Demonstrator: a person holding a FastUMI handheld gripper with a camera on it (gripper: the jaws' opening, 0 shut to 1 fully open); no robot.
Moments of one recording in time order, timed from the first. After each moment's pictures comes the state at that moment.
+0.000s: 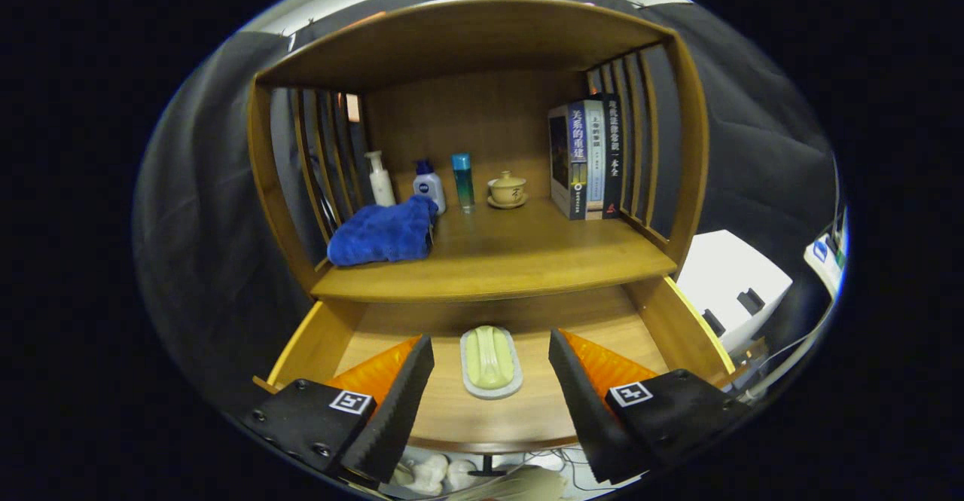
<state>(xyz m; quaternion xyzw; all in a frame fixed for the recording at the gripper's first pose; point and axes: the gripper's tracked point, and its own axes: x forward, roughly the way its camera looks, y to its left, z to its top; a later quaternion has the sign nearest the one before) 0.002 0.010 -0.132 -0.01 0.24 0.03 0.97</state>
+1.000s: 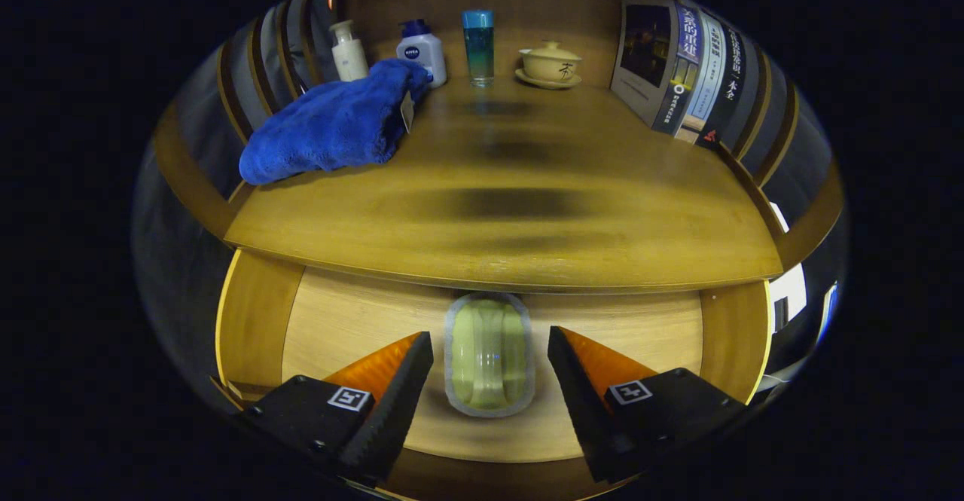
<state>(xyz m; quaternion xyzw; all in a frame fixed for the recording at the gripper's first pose) 0.095 0.014 -0.252 -0.05 0.49 0.05 0.87</state>
